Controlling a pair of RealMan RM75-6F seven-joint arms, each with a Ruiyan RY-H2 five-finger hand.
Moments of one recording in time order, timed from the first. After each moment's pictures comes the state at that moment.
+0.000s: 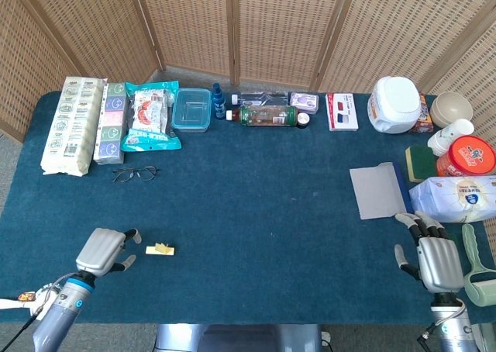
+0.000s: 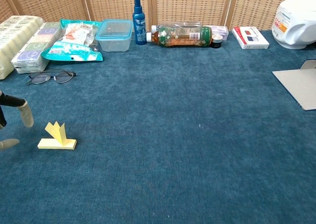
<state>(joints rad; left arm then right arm) -0.29 -1.37 0.00 -1.65 1.42 1.13 0.31 0.09 -1.23 0.07 -1.69 -1.48 1.48 -0.09</state>
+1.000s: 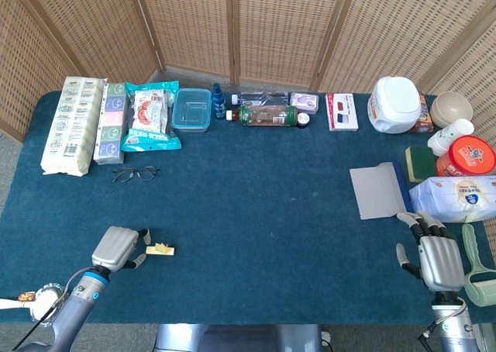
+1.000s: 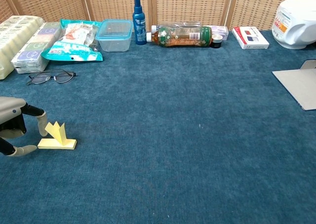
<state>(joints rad) -0.35 -1.46 0.00 -1.57 1.32 1.08 0.36 0.09 -1.23 0.07 -1.69 -1.46 1.47 -0.11</state>
